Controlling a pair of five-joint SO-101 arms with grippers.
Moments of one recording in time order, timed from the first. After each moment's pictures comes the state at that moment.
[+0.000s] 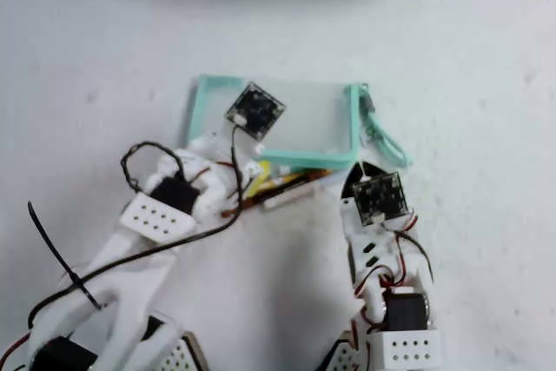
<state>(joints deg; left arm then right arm) 18.4 -30.7 53.0 35.6 -12.4 -6.3 -102.8 96.4 35.6 19.6</state>
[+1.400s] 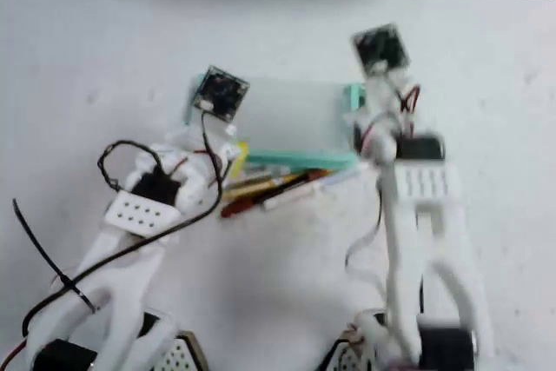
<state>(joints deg) 11.1 -30.7 54.4 31.0 -8.9 -3.9 -18.4 25.9 50.6 16.1</state>
